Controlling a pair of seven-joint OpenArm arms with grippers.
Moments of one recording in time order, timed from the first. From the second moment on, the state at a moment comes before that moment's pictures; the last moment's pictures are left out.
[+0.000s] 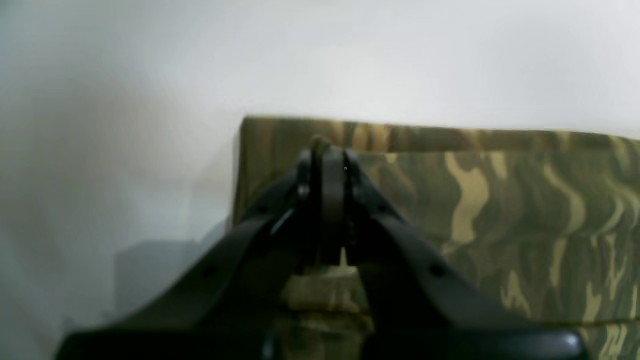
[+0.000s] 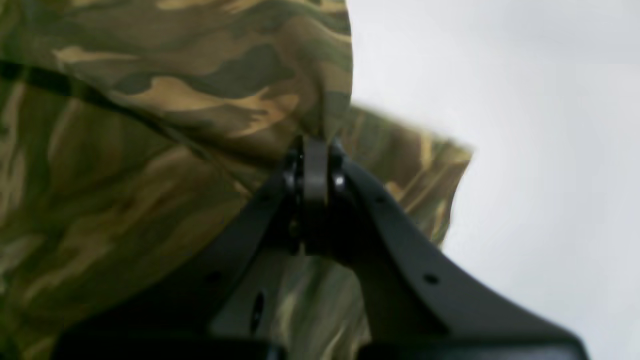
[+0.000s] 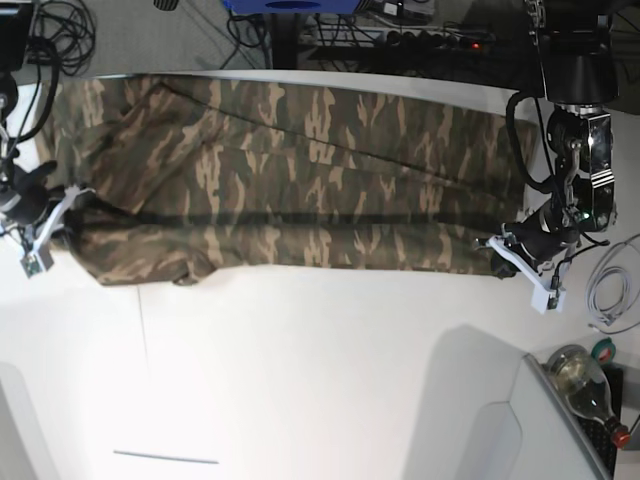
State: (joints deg) left arm -2.9 -22.1 -9.5 73.5 -25.1 -16.7 38.5; right arm -4.8 22.4 13.8 74.2 10.8 33.4 -30.3
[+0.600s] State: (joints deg) left arm 0.6 -24.0 -9.4 73.5 -25.1 -17.1 38.5; right arm -15.4 17.2 22.1 81.1 11.4 33.4 -38.0
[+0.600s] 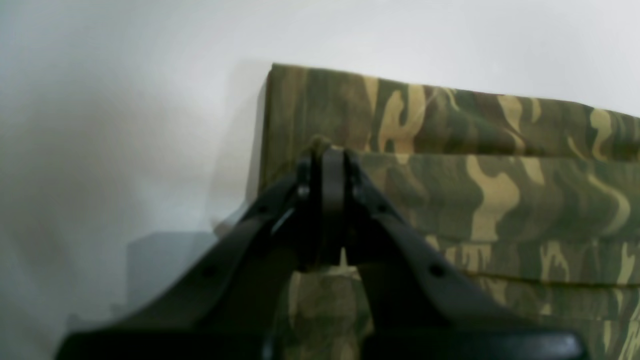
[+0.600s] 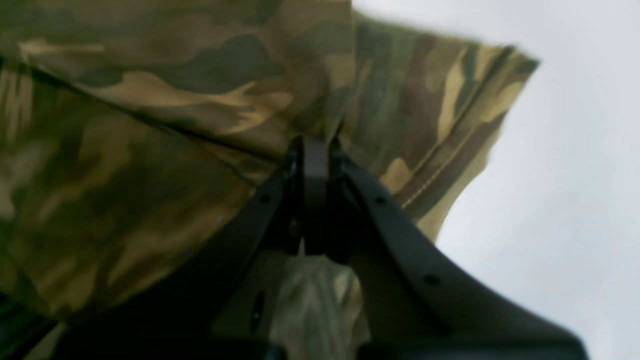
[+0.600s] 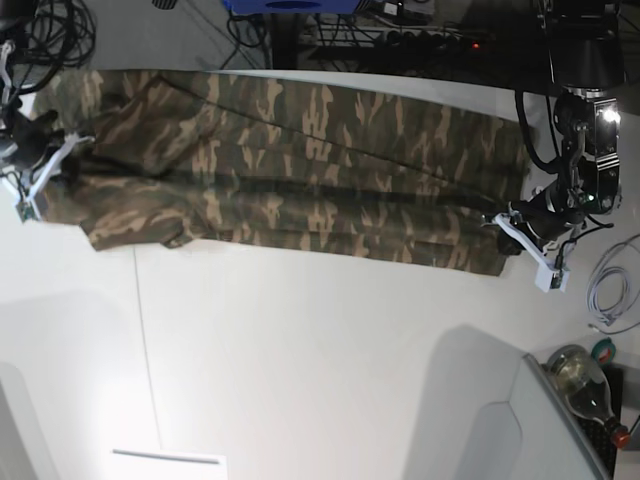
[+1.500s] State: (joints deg) left arm 6.7 -24.8 -9.4 74.0 -24.9 -16.7 38.3; right arm -17.1 14.9 22.2 83.7 11.1 33.4 -41.4
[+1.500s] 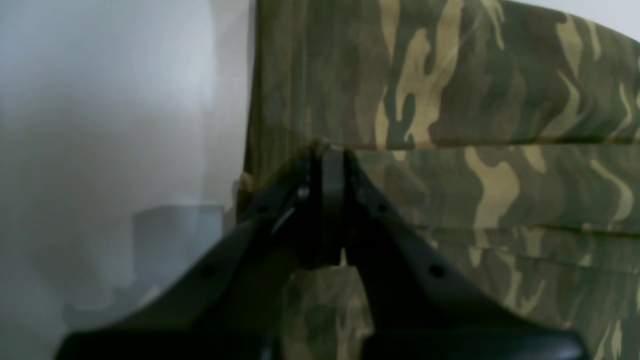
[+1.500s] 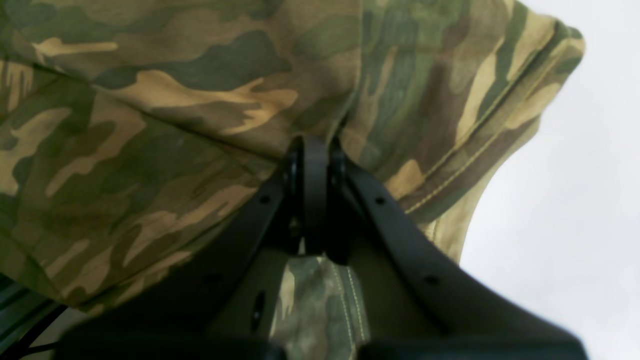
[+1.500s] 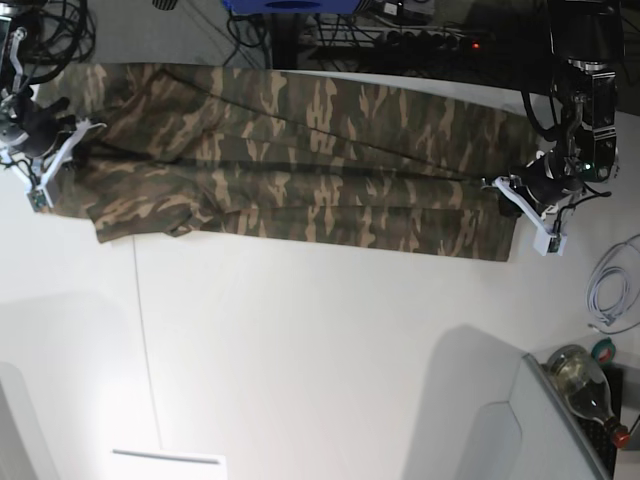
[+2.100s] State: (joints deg) left arm 9.5 -24.6 -9.3 71.2 -25.1 -16.9 37.2; right arm -15.5 14.9 22.2 77.1 11.2 33.4 -41.2
